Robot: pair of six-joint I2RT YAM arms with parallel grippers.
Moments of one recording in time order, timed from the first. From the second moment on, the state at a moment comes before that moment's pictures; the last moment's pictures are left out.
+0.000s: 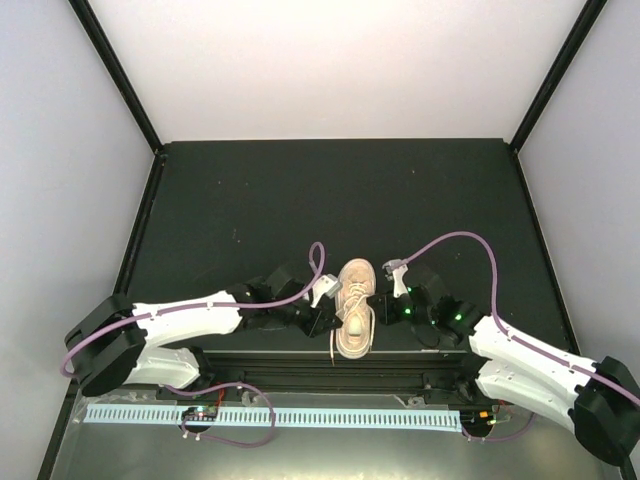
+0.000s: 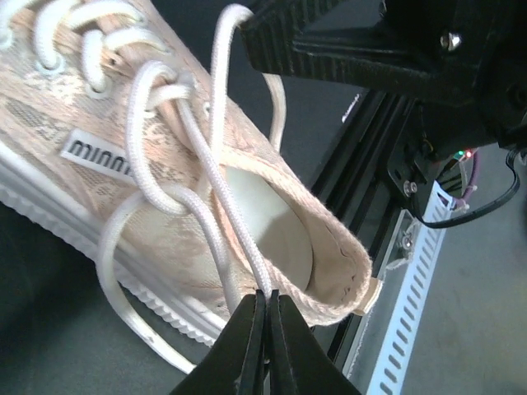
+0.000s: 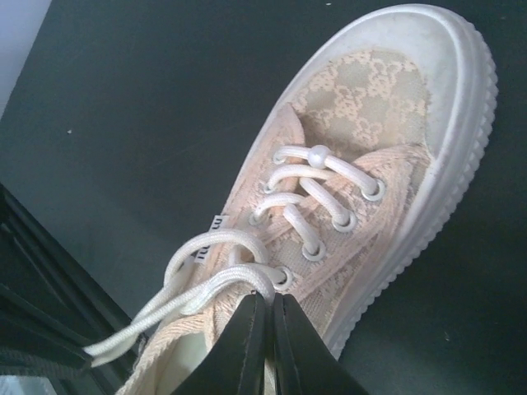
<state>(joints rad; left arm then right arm) -0.95 1.27 0.57 -0.05 0.48 -0.48 0.77 0.89 0.38 -0.19 -0.19 0.58</state>
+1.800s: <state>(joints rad) -0.86 1.47 0.75 -0.10 0.41 -0.57 0.77 0.88 0.34 -0.15 -0.25 0.56</state>
